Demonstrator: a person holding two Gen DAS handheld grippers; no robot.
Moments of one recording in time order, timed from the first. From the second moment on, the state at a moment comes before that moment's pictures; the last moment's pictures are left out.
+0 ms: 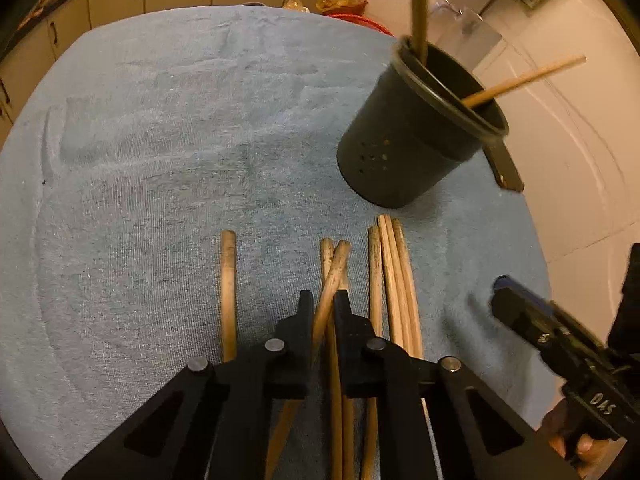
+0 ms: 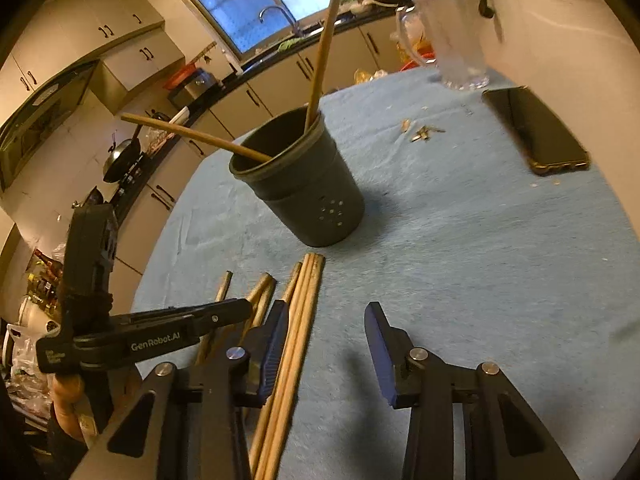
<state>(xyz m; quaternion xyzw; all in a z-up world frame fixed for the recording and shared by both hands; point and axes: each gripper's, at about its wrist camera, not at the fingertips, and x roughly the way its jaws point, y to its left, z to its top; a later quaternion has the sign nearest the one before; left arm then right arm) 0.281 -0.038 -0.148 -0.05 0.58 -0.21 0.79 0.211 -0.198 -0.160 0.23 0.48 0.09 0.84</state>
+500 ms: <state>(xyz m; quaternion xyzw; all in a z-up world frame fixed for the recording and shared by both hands) 0.267 0.000 -0.136 -0.08 0.56 -0.21 0.80 0.273 -0.158 -0.195 0.18 0.56 0.06 0.80</state>
